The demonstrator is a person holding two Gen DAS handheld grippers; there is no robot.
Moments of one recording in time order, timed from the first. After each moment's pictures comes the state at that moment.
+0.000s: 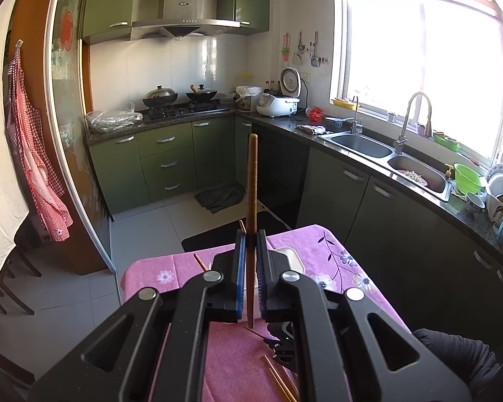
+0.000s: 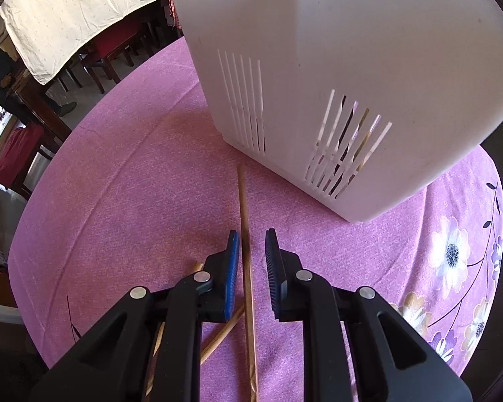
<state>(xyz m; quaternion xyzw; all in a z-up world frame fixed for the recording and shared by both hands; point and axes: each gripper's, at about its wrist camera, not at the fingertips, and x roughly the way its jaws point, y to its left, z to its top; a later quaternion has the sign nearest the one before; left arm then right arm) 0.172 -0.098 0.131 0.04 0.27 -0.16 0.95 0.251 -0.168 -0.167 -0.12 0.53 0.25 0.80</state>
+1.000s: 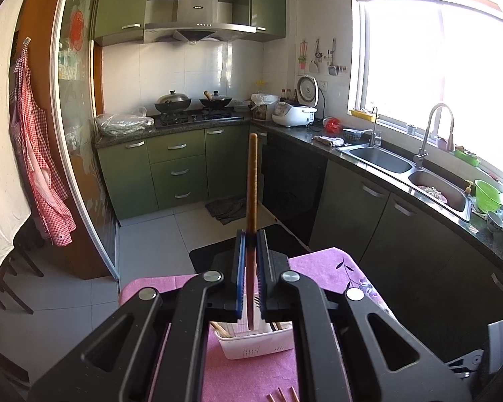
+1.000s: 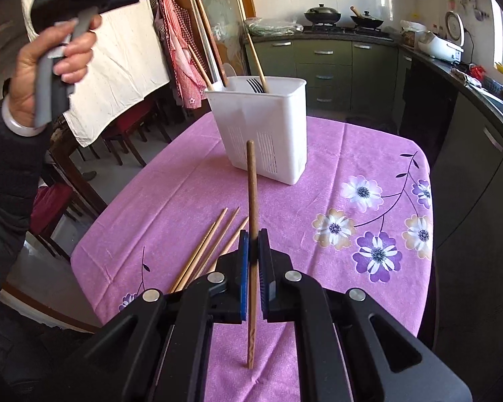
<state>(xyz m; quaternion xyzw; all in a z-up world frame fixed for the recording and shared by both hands) 0.243 -0.118 0.113 0.03 0.25 -0.13 0.96 0.090 -0.293 -0.054 -0.01 0.39 0.25 0.88</state>
